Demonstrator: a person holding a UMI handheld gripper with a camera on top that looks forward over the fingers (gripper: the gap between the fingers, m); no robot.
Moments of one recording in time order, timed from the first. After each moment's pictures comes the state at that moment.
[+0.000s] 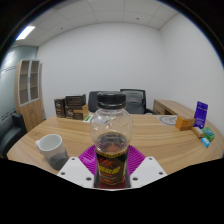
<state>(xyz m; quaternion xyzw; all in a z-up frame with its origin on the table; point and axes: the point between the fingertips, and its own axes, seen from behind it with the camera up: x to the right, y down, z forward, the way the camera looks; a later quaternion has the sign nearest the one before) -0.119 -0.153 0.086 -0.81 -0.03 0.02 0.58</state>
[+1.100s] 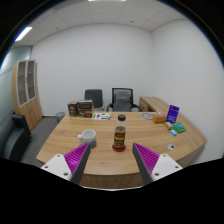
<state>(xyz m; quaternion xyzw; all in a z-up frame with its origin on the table) -0.183 -0.443 0.268 -0.85 0.02 -0.03 0.53</state>
